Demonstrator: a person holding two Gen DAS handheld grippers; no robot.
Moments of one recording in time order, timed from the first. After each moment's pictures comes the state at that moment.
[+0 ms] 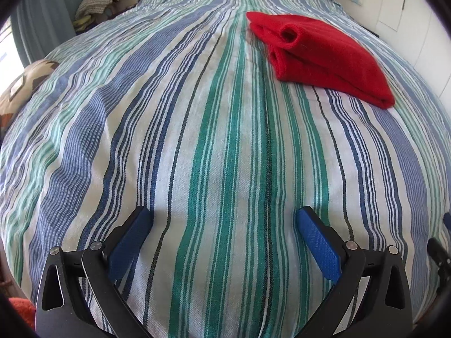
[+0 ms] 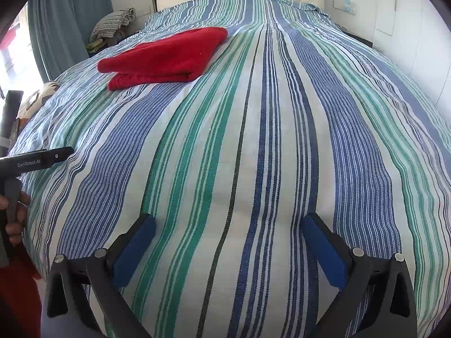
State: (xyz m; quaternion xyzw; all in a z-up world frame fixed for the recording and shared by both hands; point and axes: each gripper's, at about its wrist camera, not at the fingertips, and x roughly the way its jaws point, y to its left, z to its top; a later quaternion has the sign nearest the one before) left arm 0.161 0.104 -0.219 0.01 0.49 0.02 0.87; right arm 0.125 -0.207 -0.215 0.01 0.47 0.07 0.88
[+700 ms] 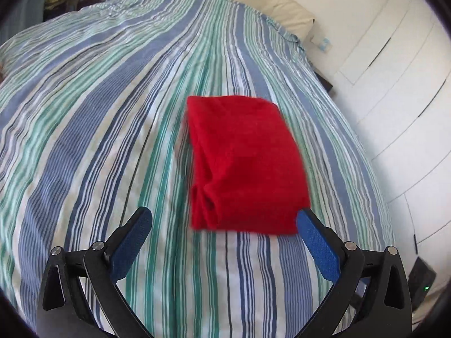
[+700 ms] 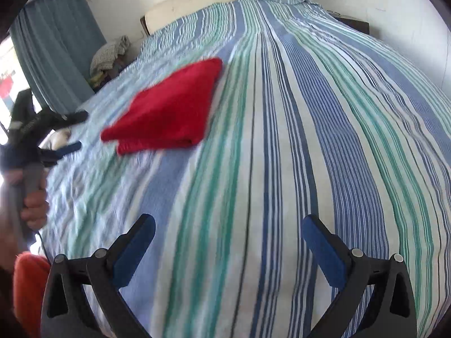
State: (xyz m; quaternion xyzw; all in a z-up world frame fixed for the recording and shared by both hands) left arm 0.298 0.104 -0.133 -0.15 0.46 -0.12 0.87; right arm 0.198 -0.231 -0.155 0.13 0.45 0.10 0.88
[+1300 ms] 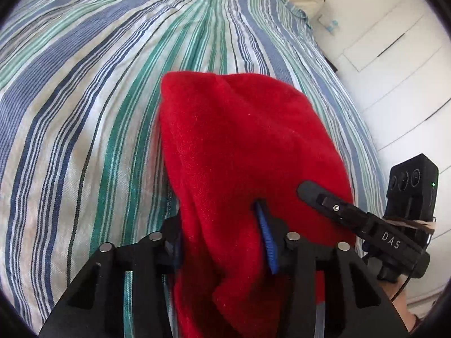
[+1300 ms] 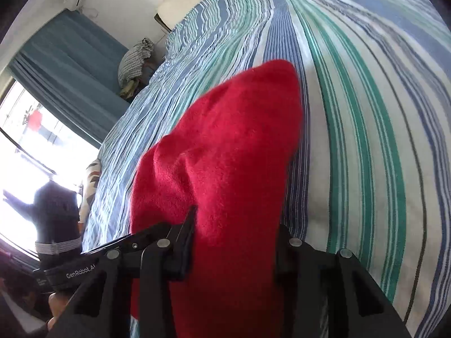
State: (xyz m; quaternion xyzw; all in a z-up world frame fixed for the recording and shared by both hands) left arm 0.399 0.084 -0.195 -0.18 0.51 -0.16 0.82; right arm 0.436 -0.157 -0.209 0.23 0.48 0.21 0.82
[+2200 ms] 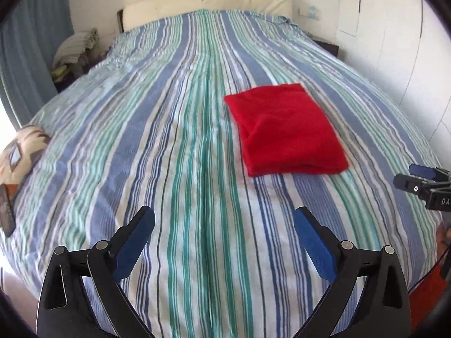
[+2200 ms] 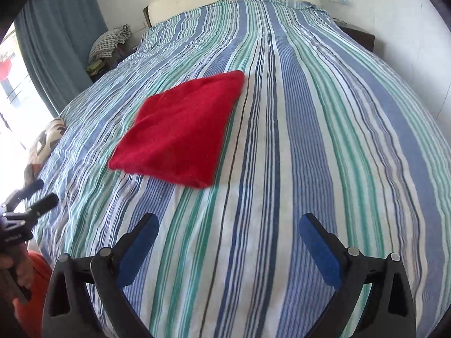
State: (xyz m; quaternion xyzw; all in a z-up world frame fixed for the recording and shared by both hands) left arm 0.154 0.057 -0.090 0.06 0.41 -0.06 0.91; right arm 0.197 -0.254 -0.117 0.06 0.48 0.09 0.87
